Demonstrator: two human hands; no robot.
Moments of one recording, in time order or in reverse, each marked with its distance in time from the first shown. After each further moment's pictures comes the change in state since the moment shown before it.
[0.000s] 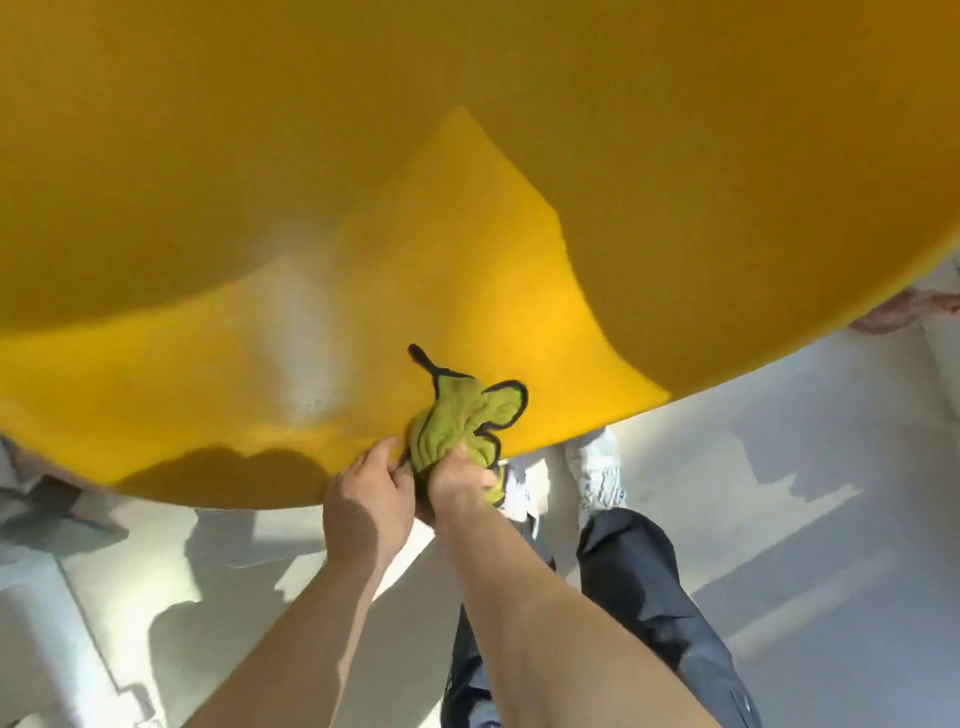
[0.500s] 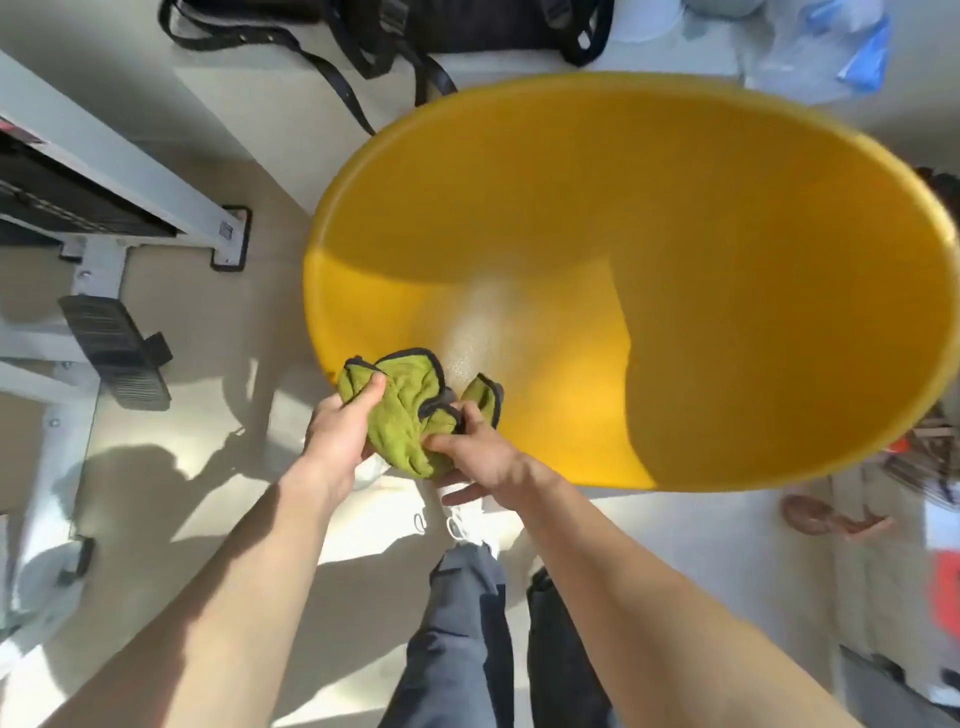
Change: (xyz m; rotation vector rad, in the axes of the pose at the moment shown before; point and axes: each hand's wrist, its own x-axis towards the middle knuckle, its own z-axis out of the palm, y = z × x) left_hand -0.097 -0.039 -0.185 -1.364 0.099 -0.472; right_hand -0.222 -0.015 0.019 -1.179 -0.455 -0.384
